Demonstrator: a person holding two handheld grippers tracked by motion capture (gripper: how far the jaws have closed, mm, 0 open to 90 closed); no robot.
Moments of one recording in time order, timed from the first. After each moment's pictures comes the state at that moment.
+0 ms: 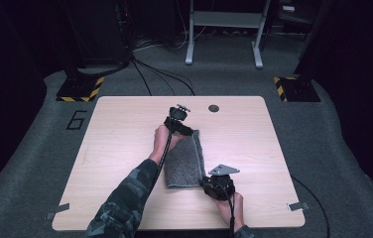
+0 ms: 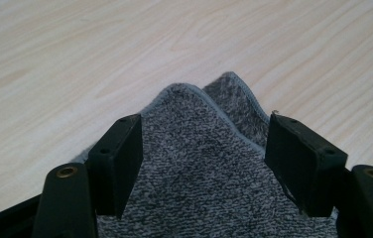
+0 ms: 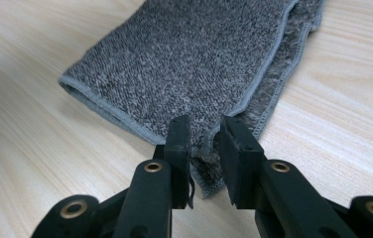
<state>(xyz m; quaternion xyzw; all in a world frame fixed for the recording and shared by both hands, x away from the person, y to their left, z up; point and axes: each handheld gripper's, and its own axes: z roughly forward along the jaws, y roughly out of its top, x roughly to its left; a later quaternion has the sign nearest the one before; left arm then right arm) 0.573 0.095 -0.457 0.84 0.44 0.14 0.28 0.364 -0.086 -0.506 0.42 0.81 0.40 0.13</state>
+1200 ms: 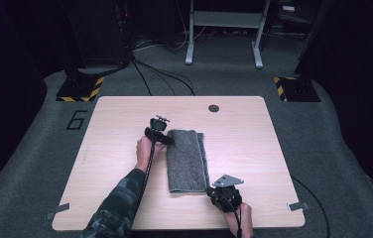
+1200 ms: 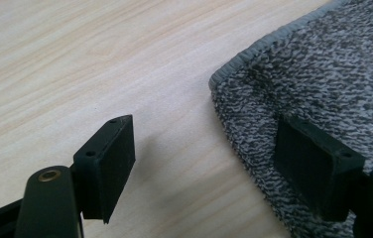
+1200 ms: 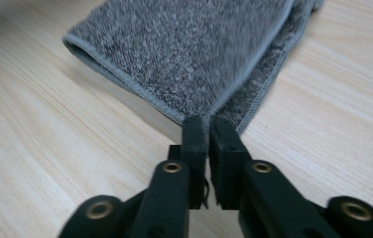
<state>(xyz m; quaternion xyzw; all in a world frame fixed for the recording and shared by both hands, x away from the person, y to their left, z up) 0.566 0.162 -0.504 0.82 0.49 0.18 0.24 0.331 -0.102 -0.501 0.41 0.82 0.37 0.14</state>
